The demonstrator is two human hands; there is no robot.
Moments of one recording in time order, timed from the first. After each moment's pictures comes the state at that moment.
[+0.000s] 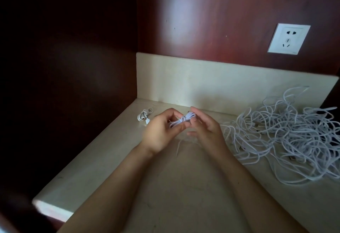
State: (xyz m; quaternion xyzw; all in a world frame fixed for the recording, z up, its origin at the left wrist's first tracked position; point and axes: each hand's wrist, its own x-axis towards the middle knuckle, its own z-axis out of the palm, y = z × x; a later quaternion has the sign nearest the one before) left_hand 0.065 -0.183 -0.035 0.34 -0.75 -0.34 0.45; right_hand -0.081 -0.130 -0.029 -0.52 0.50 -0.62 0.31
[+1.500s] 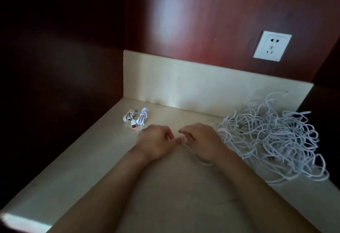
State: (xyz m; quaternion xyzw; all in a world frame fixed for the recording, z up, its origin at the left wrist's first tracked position) left_hand 0.054 -0.185 -0.041 0.47 -0.83 -0.17 0.24; right_hand -0.121 -0.137 -0.027 -0.74 0.65 -0.15 -0.03
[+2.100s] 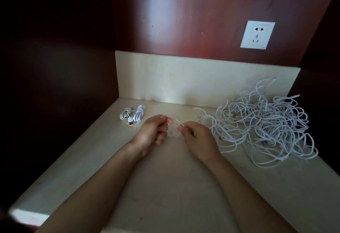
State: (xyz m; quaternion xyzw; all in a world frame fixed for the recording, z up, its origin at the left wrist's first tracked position) left_hand 0.050 -0.167 -0.028 0.31 -0.57 -0.66 0.37; right_hand -0.107 -0.108 -0.052 -0.63 0.66 -0.41 0.05
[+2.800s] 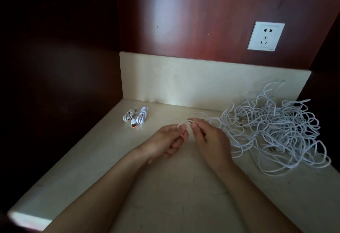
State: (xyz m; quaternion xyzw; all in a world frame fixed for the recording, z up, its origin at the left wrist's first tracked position) left_hand 0.041 -0.149 -0.024 0.28 -0.67 -0.63 0.27; right_hand -0.116 -0.096 -0.046 -0.62 0.64 -0.44 -0.08
